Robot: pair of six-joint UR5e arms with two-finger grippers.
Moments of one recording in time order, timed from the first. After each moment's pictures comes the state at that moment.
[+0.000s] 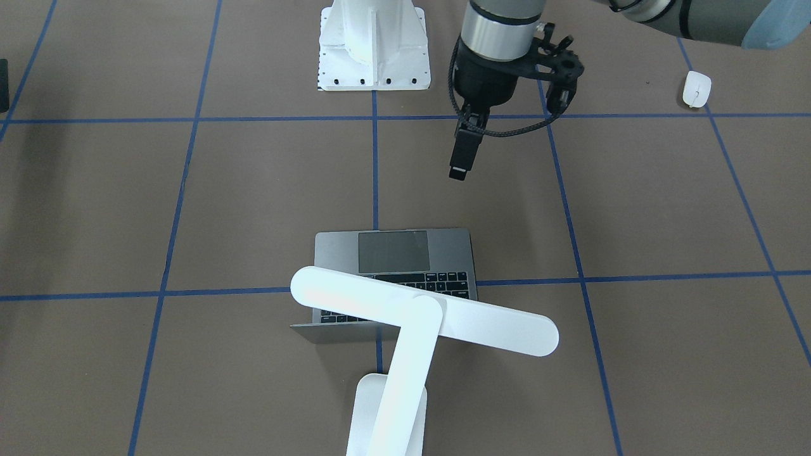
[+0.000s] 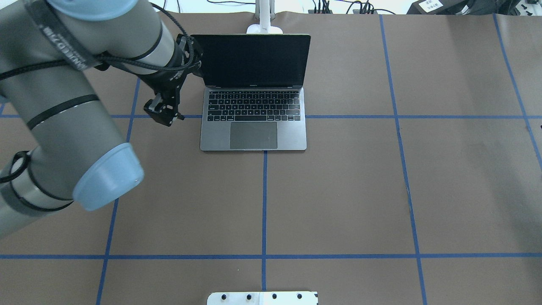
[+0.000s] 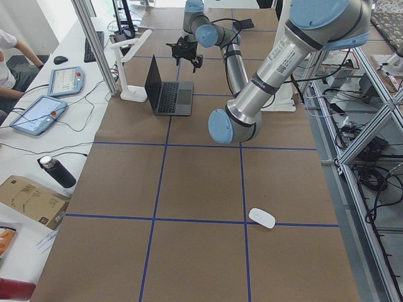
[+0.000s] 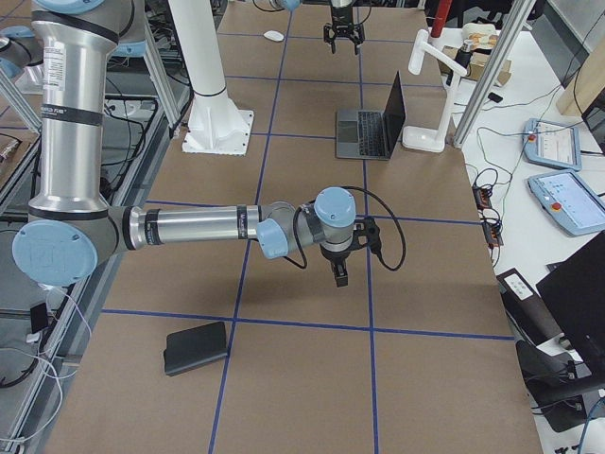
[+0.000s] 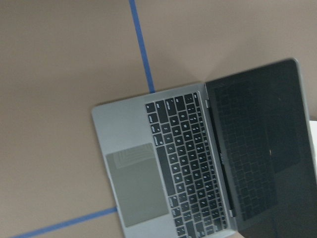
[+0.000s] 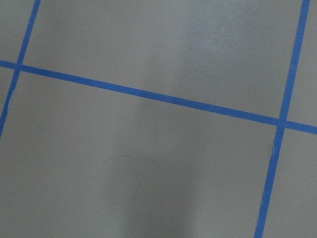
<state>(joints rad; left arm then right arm) -0.77 -2.28 -2.02 -1.22 -1.96 -2.18 1.39 -1.68 1.75 -1.28 2.40 0.18</state>
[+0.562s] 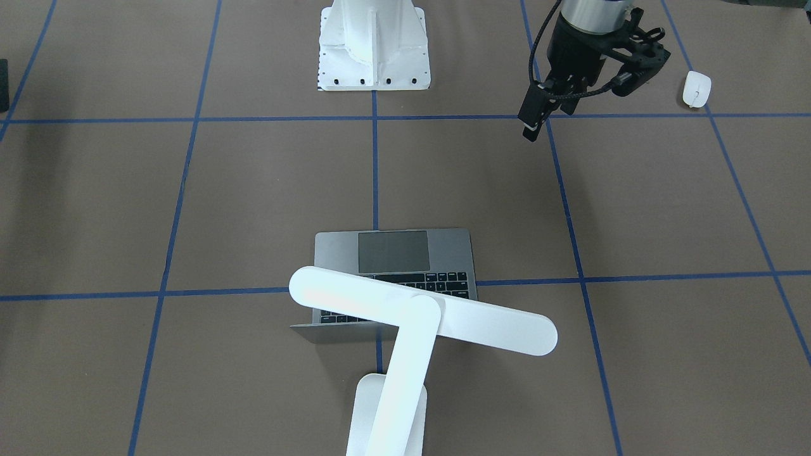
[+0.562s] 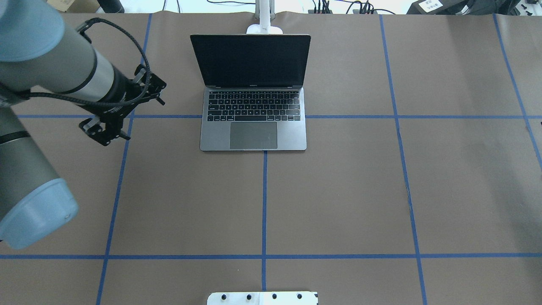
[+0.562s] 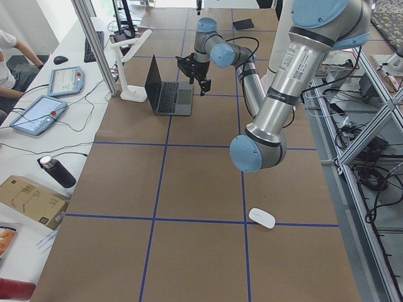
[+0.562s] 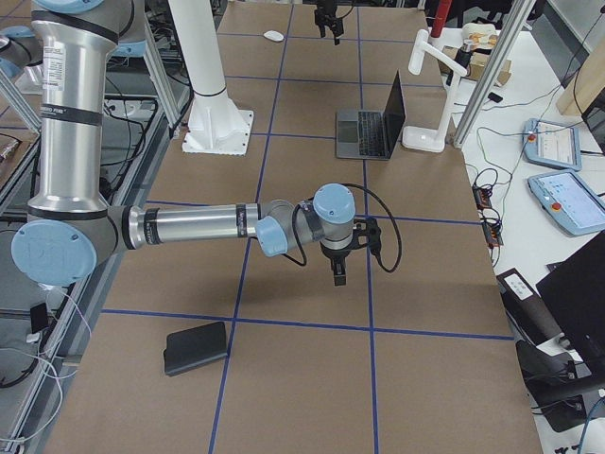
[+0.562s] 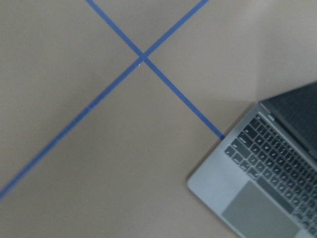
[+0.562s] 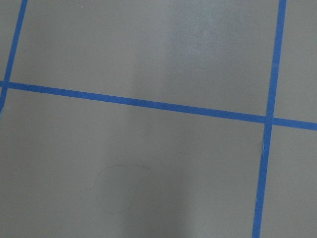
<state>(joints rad) -0.79 -1.99 -2.22 -1.22 -1.96 -1.56 1.39 -1.69 1.76 -1.27 2.39 0.28</state>
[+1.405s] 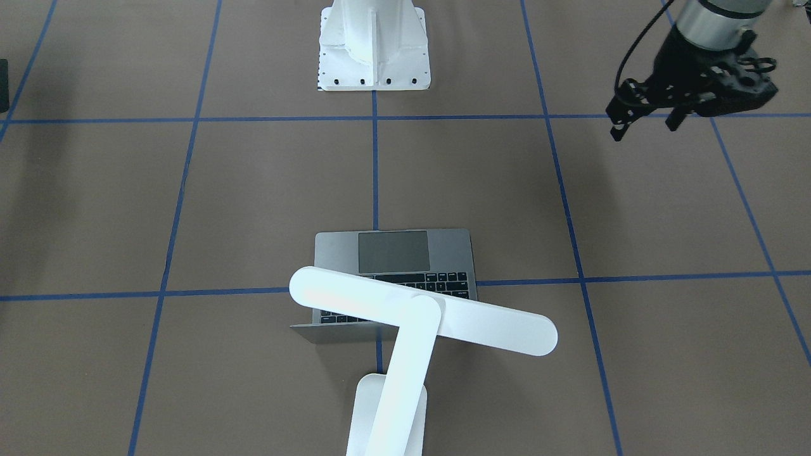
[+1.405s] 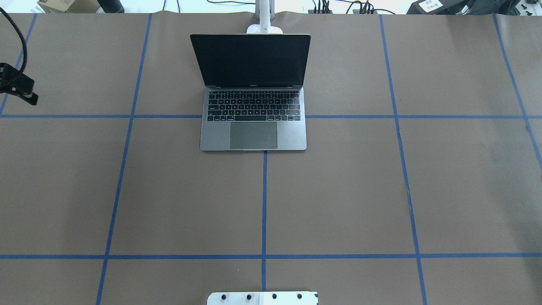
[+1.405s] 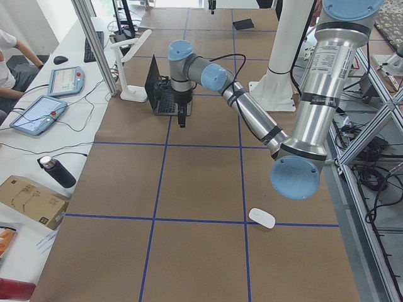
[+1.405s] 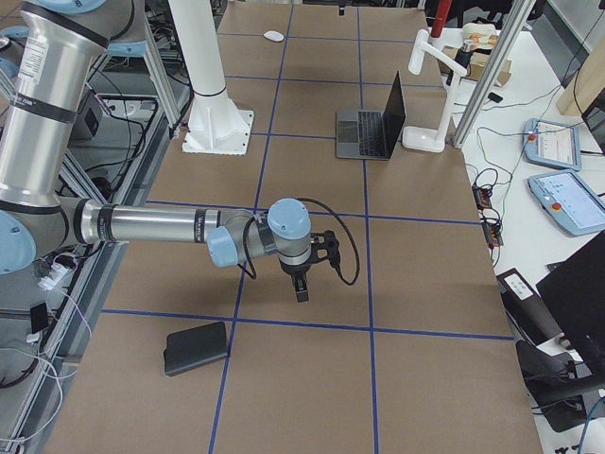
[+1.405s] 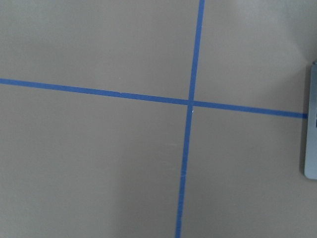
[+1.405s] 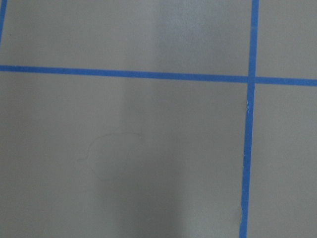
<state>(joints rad) -1.20 -1.77 -2.12 -1.23 -2.28 -0.51 1.39 -1.92 1.85 -1.25 2.37 0.00</state>
